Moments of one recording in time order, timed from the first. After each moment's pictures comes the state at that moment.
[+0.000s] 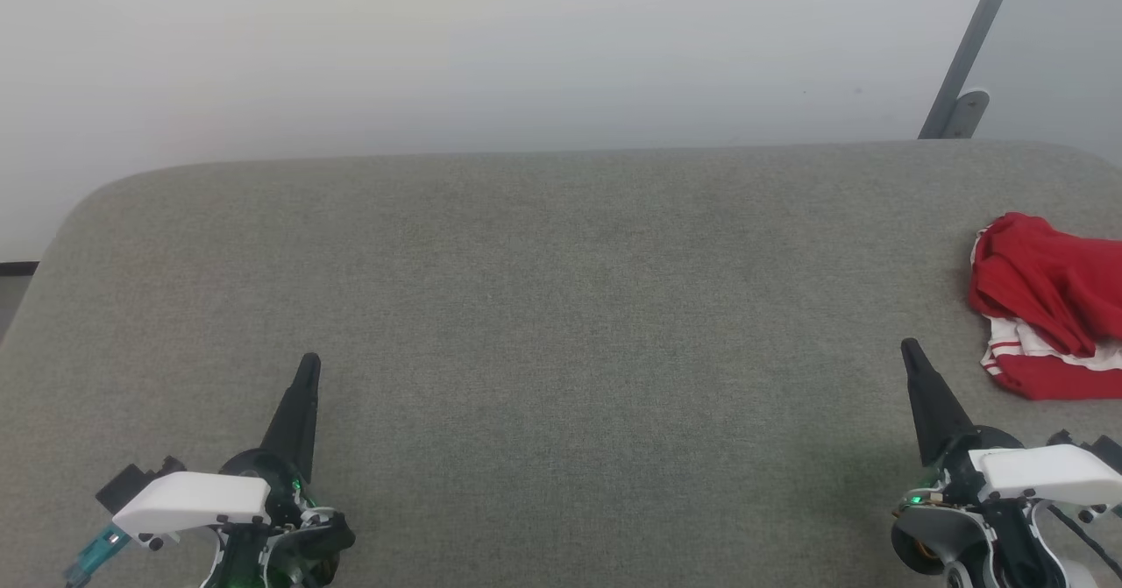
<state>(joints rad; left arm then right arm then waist) -0.10 0.05 0.11 0.25 -1.61 -0.13 0.11 -0.11 -0.05 -0.11 0.25 1.61 0.13 0.11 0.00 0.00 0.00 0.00</state>
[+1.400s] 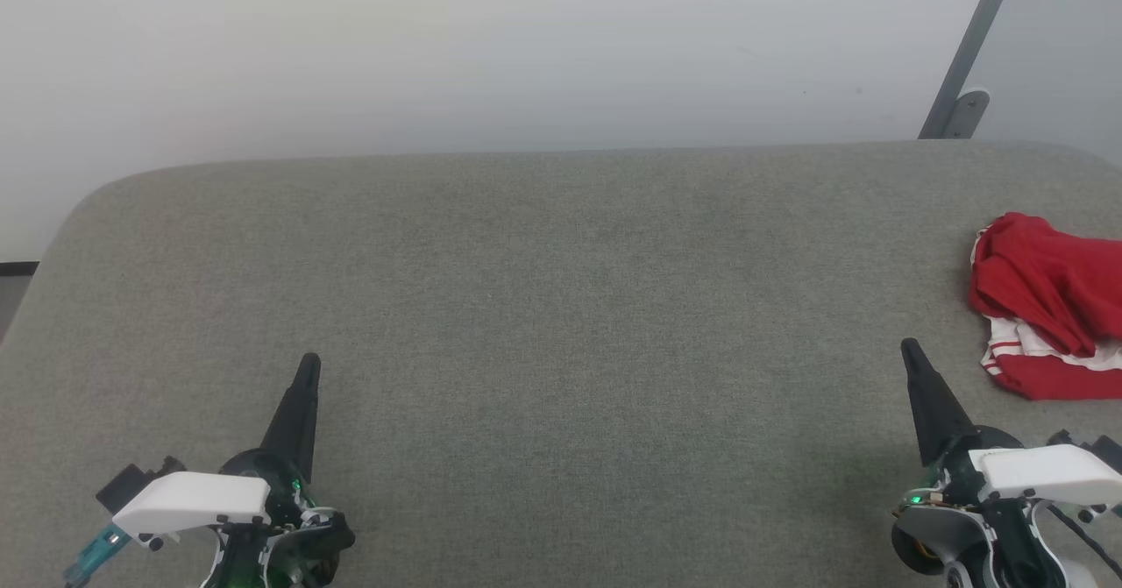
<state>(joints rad) -0.10 0.05 0.11 0.25 -1.61 -0.13 0.11 -0.11 -0.05 -0.11 0.25 1.61 0.13 0.11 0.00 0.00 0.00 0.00</state>
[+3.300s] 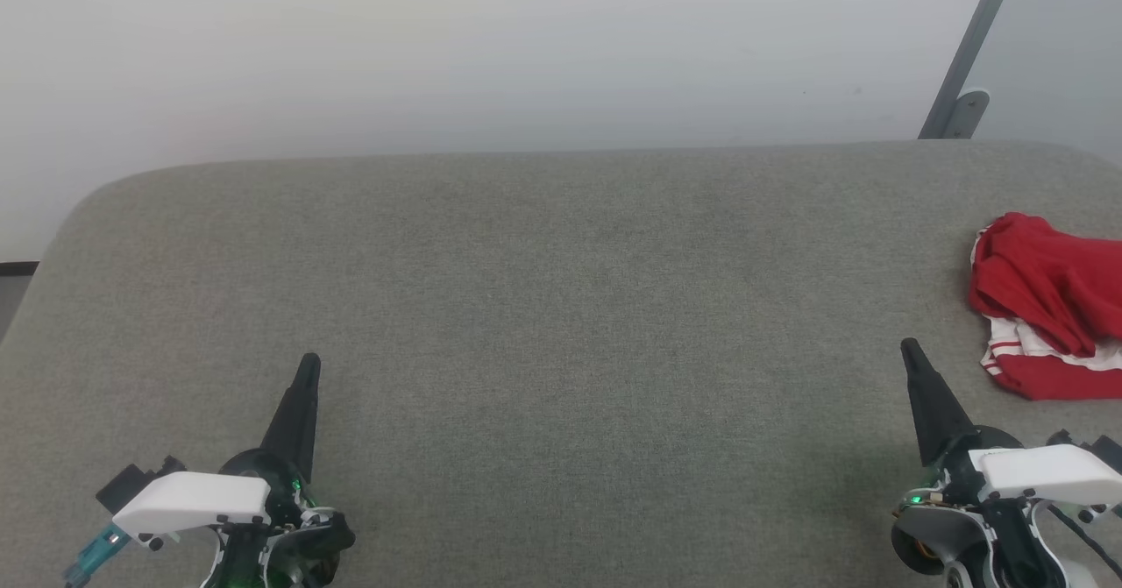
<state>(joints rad) -0.10 0.05 0.11 0.25 -1.61 -0.13 0.11 -0.11 -0.05 -0.11 0.25 1.61 0.13 0.11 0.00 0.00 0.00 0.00</state>
